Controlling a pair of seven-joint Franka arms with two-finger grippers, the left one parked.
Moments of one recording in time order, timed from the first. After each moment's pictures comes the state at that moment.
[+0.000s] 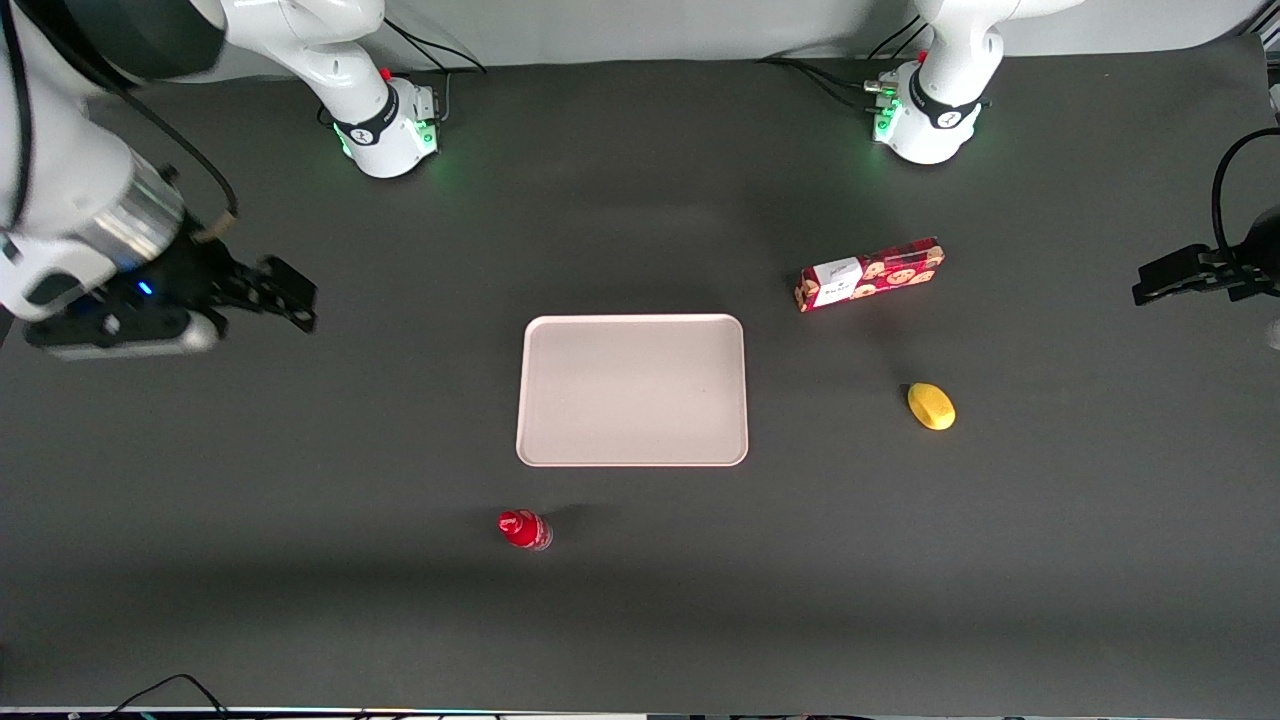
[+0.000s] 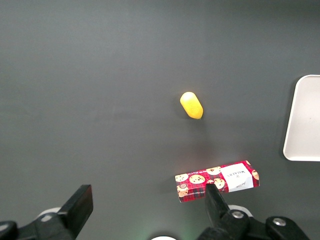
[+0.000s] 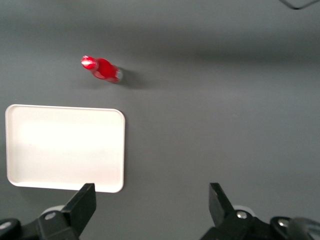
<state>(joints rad) 0.08 0.20 0.20 -1.34 -0.03 1.59 0.26</state>
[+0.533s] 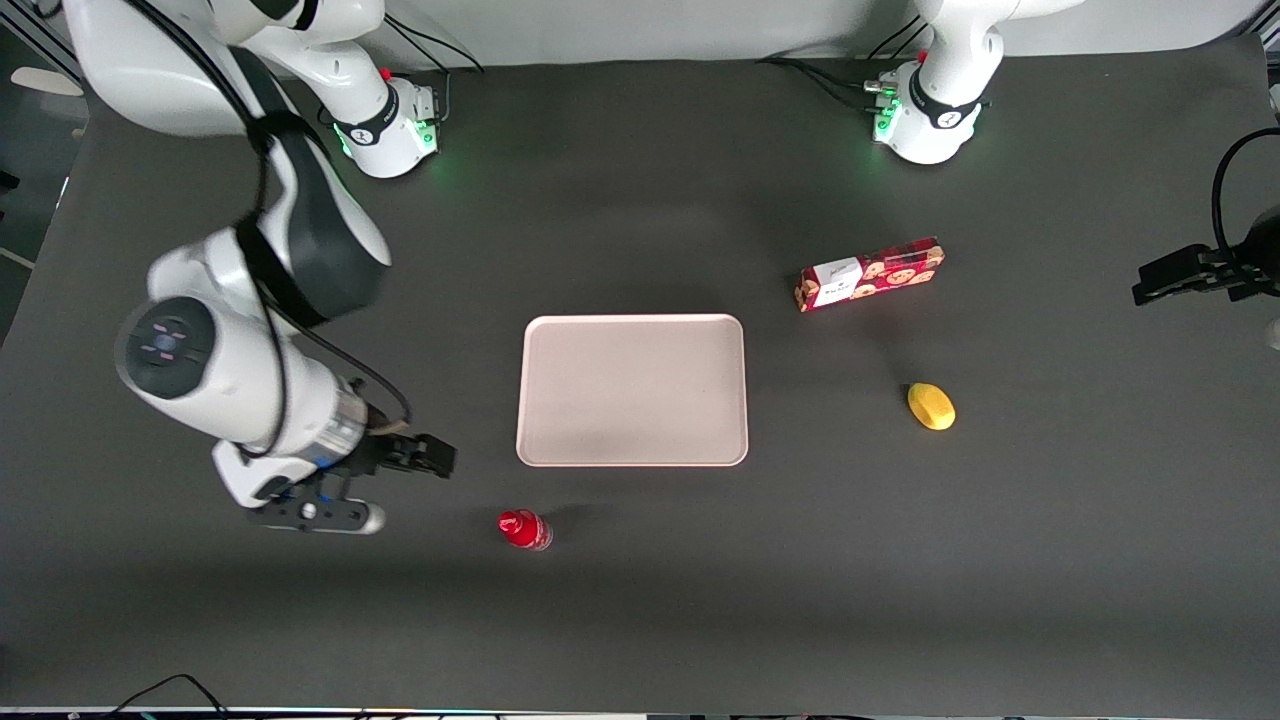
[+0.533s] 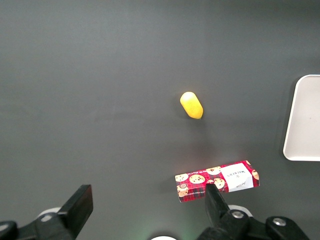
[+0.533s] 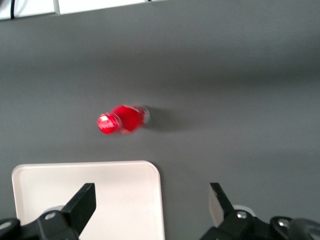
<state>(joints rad) 0.14 0.62 0.29 -1.15 -0.12 1.85 0.50</state>
